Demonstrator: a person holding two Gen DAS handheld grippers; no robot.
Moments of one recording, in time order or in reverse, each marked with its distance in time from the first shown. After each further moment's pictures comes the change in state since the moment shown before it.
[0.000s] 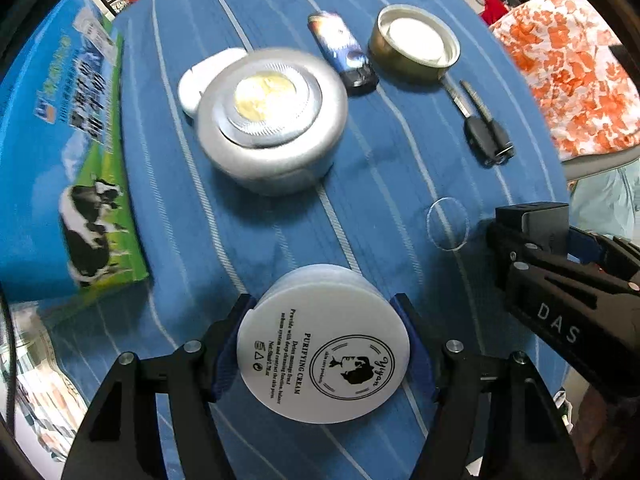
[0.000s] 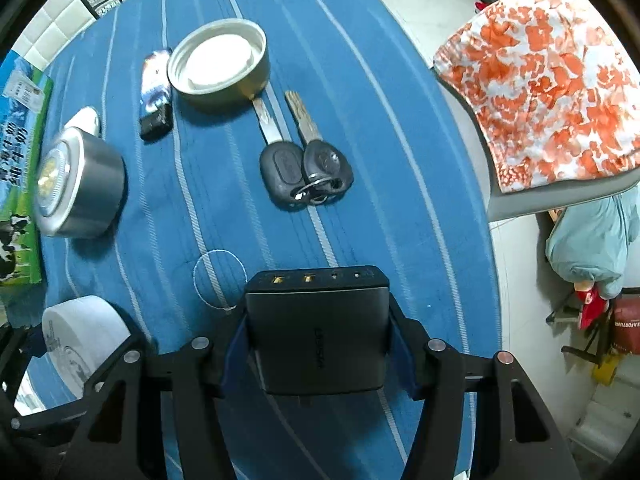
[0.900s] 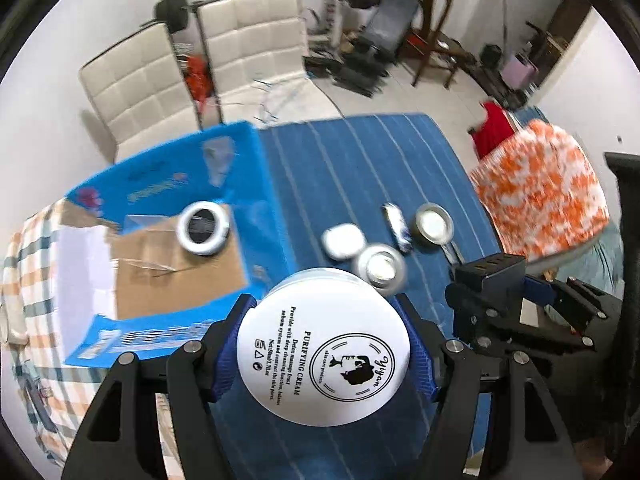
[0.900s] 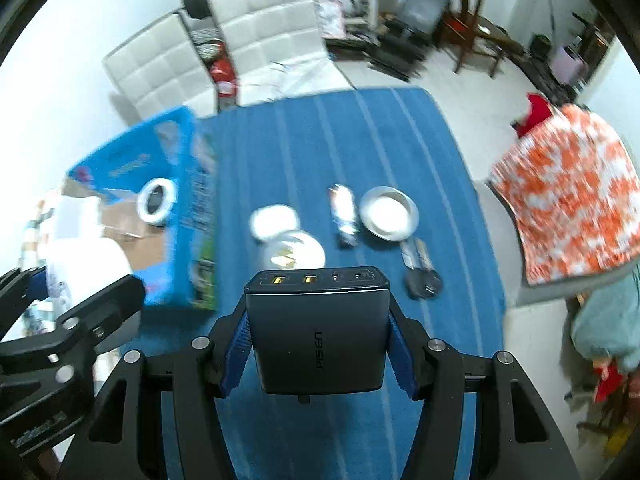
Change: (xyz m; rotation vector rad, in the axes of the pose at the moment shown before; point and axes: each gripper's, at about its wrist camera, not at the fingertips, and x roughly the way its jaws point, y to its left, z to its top) left arm -0.178 0.113 -0.013 -0.125 -0.362 -0.002; right arm -0.179 0.101 -0.003 -0.175 -0.264 0.194
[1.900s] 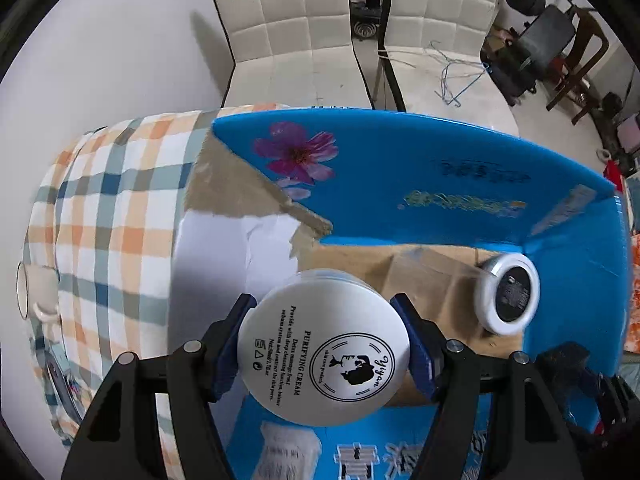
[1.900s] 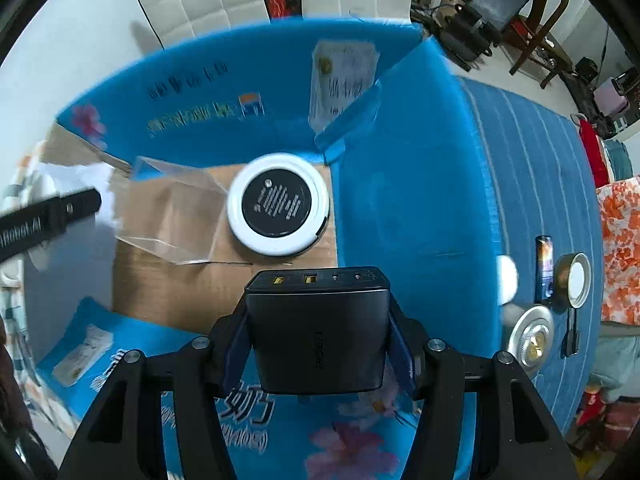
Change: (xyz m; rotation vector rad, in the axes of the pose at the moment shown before) left arm 0.113 0.283 0.032 -0.279 0.166 0.219; right arm 0.165 0.221 0.047 -0.124 0.177 -0.045
